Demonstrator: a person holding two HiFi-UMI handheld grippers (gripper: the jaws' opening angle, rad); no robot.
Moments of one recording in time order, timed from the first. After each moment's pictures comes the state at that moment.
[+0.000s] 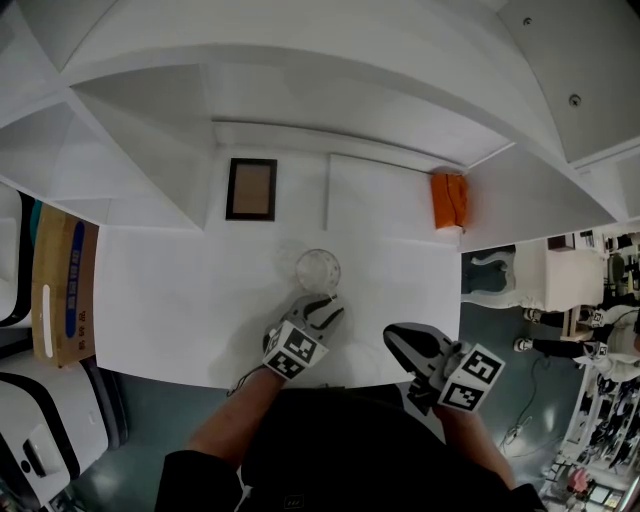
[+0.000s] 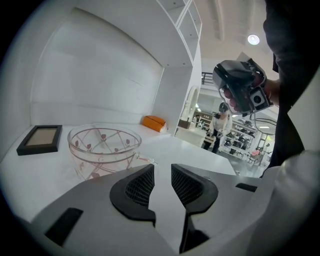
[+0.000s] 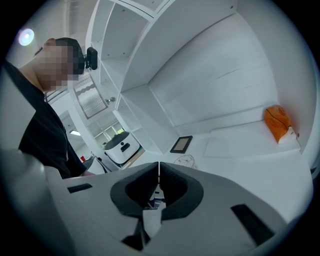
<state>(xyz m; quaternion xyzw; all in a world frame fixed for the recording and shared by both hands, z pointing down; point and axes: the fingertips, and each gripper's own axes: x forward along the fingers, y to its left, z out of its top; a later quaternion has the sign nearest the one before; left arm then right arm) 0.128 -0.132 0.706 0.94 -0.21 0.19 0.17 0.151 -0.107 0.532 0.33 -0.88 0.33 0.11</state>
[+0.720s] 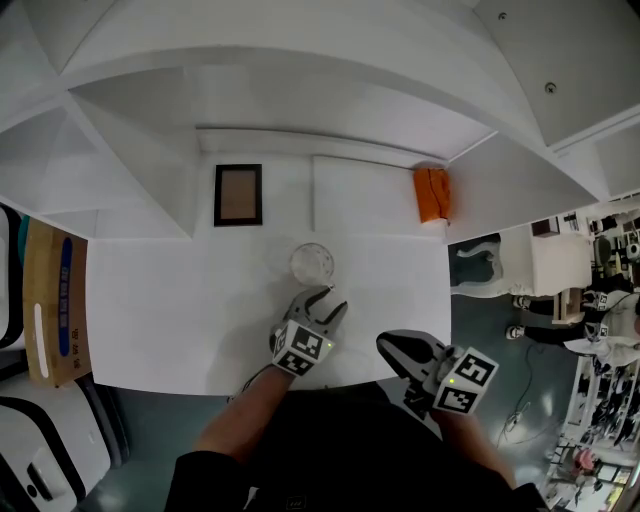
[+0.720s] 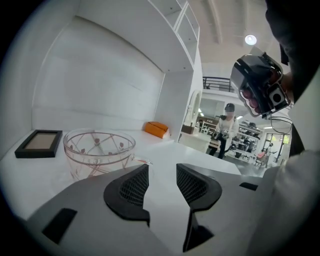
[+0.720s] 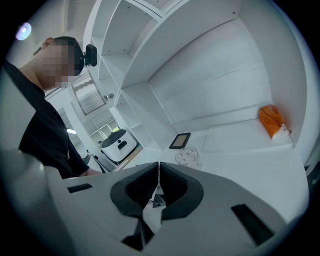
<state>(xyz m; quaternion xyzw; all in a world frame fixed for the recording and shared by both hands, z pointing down) 0.144 -0.145 0.702 0.94 -0.24 0.16 0.16 0.143 -0.083 0.533 0.35 -0.87 0.33 0.13</state>
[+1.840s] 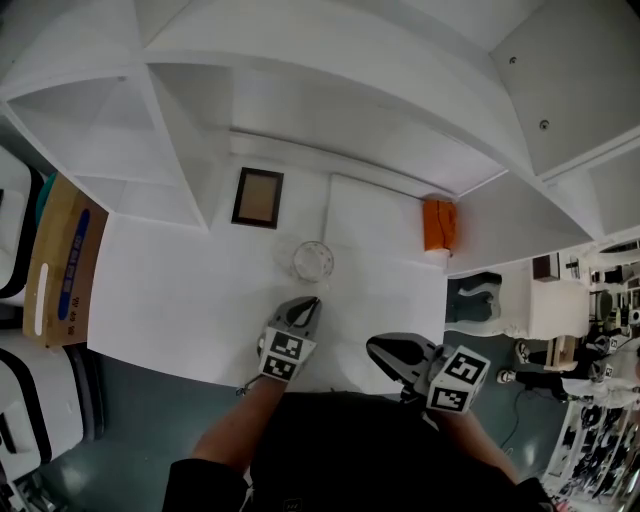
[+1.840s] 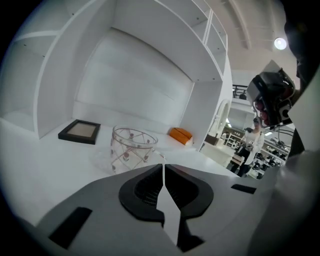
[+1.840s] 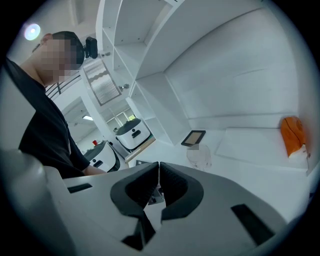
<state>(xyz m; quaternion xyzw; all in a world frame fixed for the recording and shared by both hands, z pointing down) 0.093 -0.157 0.692 0.89 -0.38 0.12 0.22 0.133 -0.087 0.520 0.24 -0.91 0.30 0.17</state>
